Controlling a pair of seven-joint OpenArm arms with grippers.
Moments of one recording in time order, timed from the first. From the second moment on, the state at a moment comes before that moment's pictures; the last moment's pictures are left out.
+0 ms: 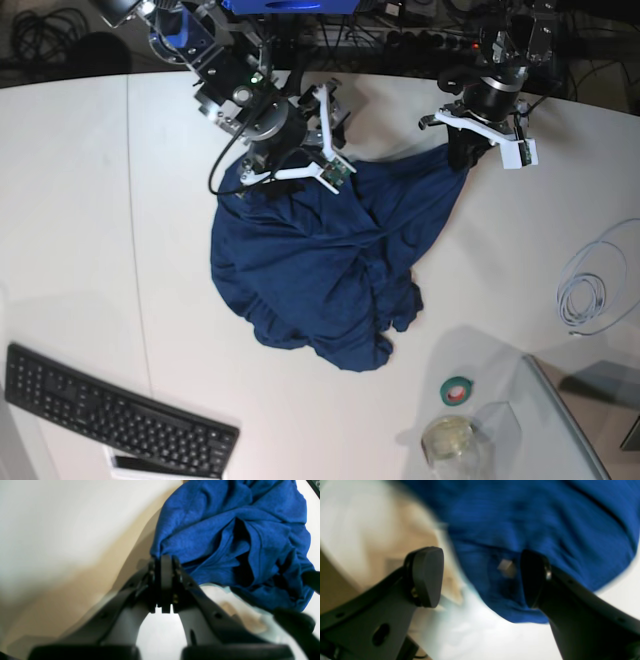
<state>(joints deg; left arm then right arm) 30.9 -17.3 0.5 92.2 -36.1 -0.3 8.1 -8.7 4.7 -39.4 89.0 -13.1 6.3 -38.2</state>
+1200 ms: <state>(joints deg) 32.9 -17.3 0.4 92.2 -36.1 -0.4 7.9 -1.1 -3.3 -39.2 76.1 -17.1 4.8 -35.8</state>
